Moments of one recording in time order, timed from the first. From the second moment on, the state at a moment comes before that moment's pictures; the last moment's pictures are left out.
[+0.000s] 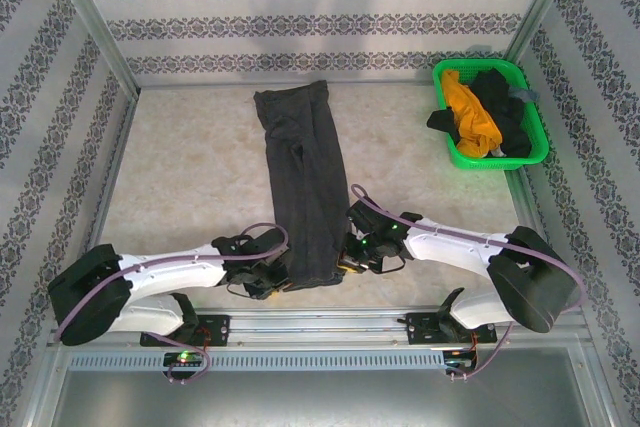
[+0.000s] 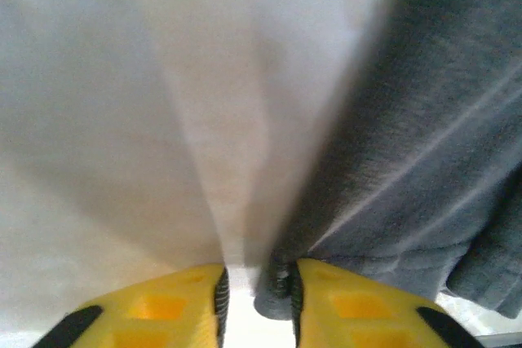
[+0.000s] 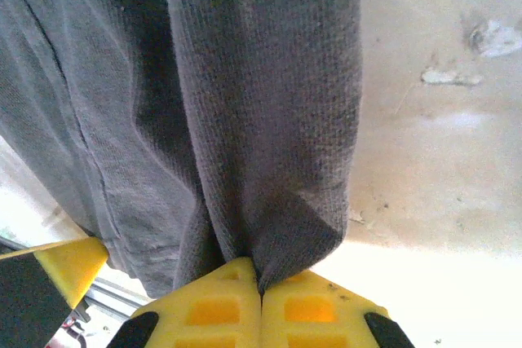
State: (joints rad) left arm -0.96 1.29 0.53 -0.48 0.15 -1.49; right arm 0.80 1.38 0.64 -0.44 -0.39 1.12
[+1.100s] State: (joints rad) left arm -0.97 0.77 0.42 -0.69 -0.07 -1.55; right arm 0.91 1.29 0.53 -0.35 -0.41 1.37
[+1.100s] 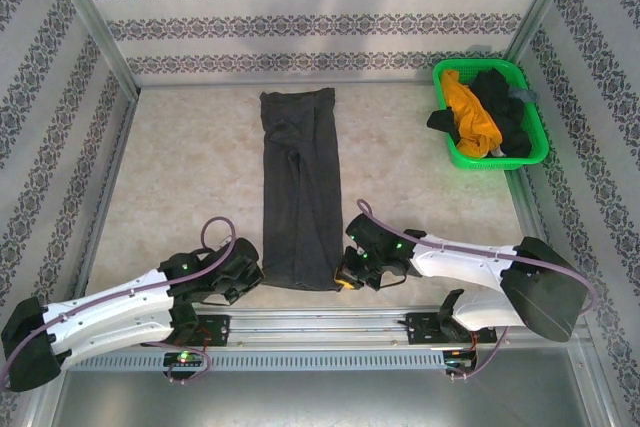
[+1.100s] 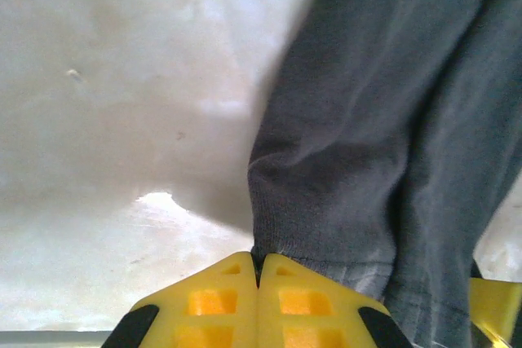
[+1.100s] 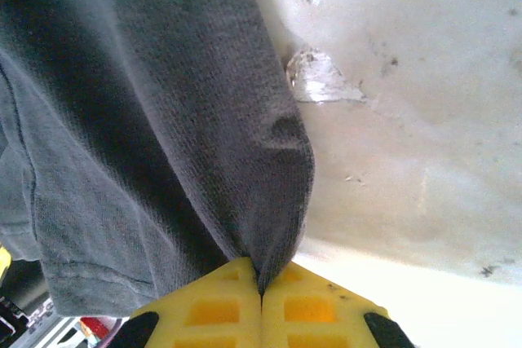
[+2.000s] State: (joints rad) left arm -0.35 1.40 0.91 -0.36 0.11 -1.12; right arm 0.48 1.73 1.34 -0.64 -0.34 1.08
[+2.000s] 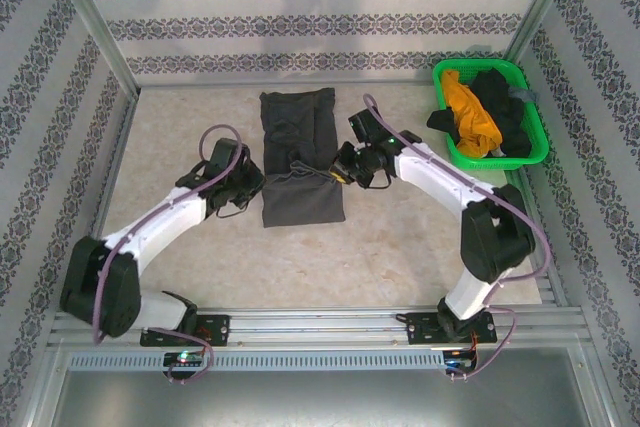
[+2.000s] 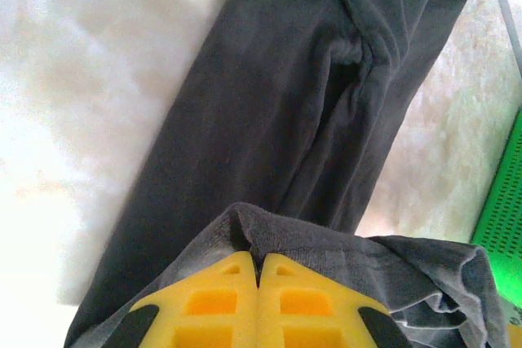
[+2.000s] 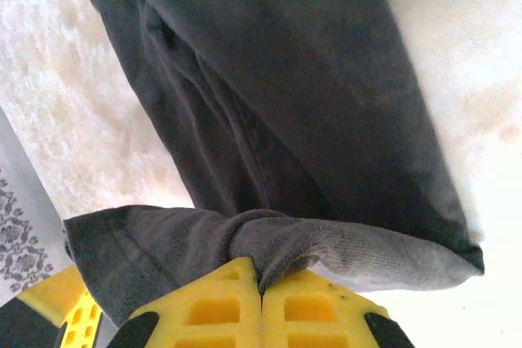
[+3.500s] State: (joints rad) left arm -0.35 1.58 0.71 -0.14 0.30 -1.24; right arm 0.48 1.87 1.14 -0.52 -0.42 0.97
